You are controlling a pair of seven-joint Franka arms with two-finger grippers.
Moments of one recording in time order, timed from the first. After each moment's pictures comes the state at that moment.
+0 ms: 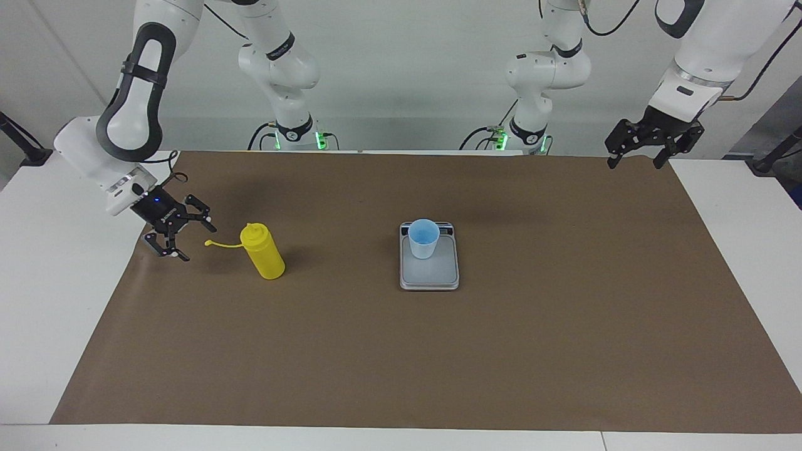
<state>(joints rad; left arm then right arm) -0.02 -0.09 -0.04 -1.65 -0.01 1.57 0.00 -0.32 0.11 -0.10 -2.11 0.74 2.13 -1.91</state>
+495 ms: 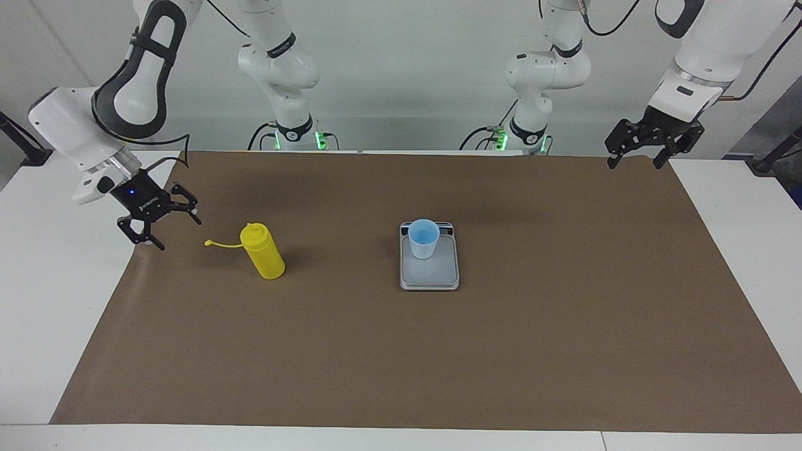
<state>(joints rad) -0.02 -0.09 -0.04 -1.65 -0.01 1.57 0.00 -0.30 0.04 -0.08 -2.02 0.51 2.09 -1.19</state>
